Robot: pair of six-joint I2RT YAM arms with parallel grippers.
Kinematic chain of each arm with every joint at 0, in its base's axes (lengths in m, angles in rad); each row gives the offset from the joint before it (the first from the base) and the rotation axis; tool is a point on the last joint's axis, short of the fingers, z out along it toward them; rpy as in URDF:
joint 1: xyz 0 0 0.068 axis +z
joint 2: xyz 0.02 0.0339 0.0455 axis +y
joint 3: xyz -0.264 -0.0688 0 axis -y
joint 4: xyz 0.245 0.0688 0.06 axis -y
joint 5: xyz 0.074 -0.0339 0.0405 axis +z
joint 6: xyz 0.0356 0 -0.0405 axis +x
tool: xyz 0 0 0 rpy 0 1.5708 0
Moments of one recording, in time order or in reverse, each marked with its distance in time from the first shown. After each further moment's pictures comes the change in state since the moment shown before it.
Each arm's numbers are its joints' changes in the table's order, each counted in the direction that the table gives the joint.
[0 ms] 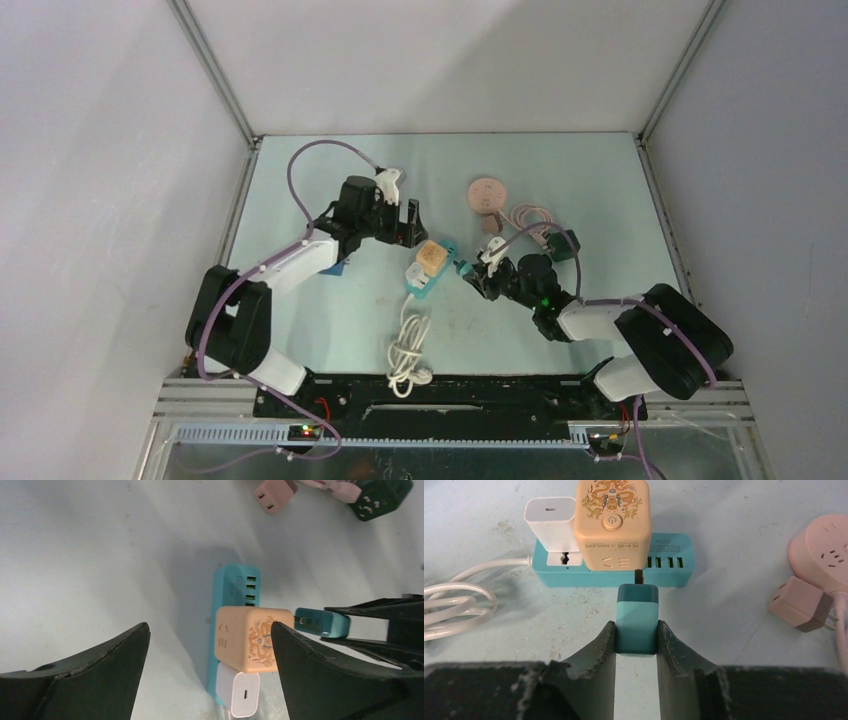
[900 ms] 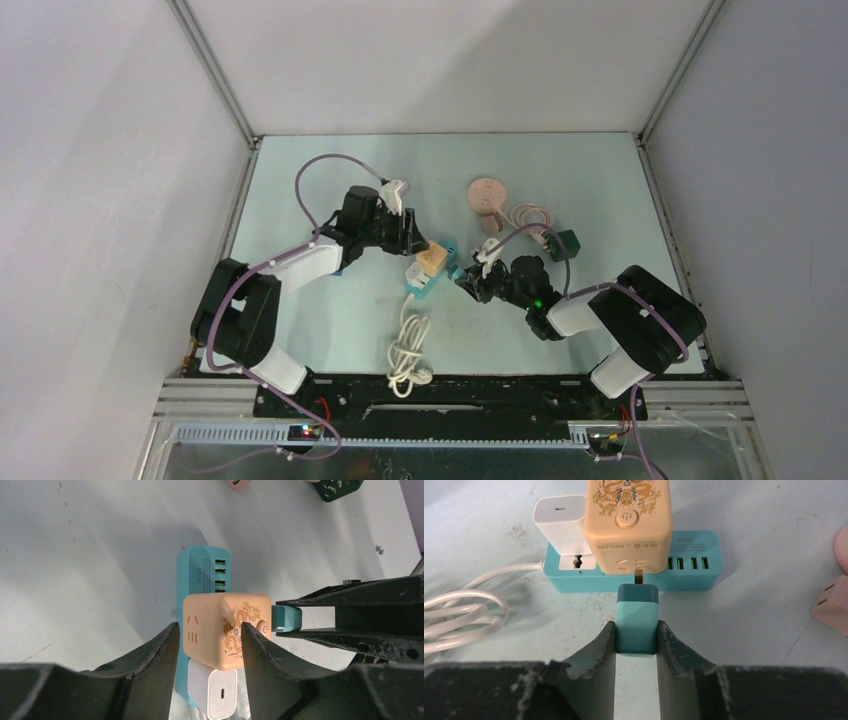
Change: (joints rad) left arm -0.001 0.051 -0.074 0.114 -0.179 -0.093; right arm 0.014 0.163 0.005 0.161 0.046 0.085
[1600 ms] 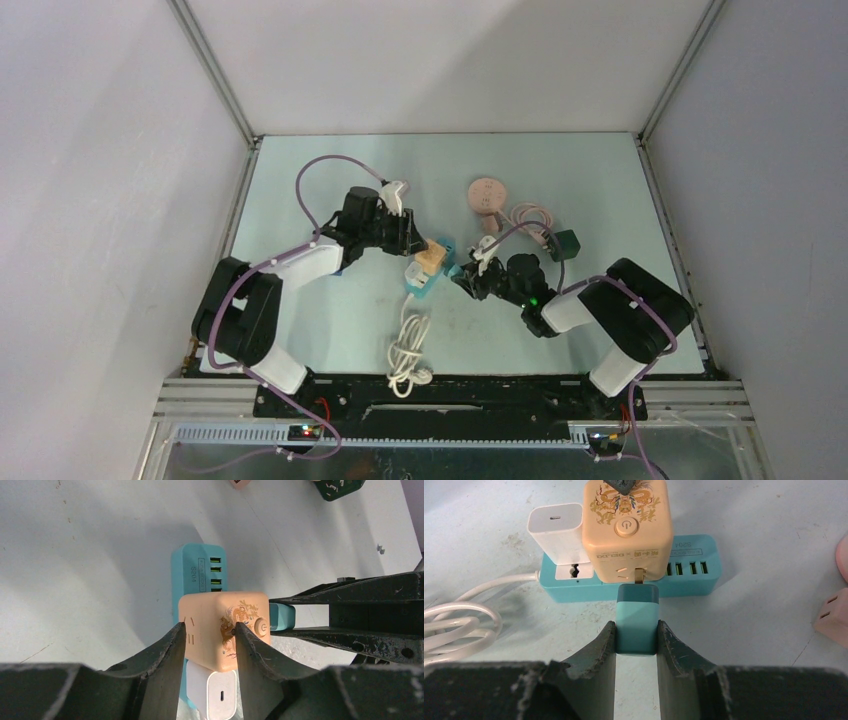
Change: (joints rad) left arm 0.000 0.009 -0.010 0.011 -0.004 0.000; right arm 0.005 0.066 0.035 0.053 -0.005 0.005
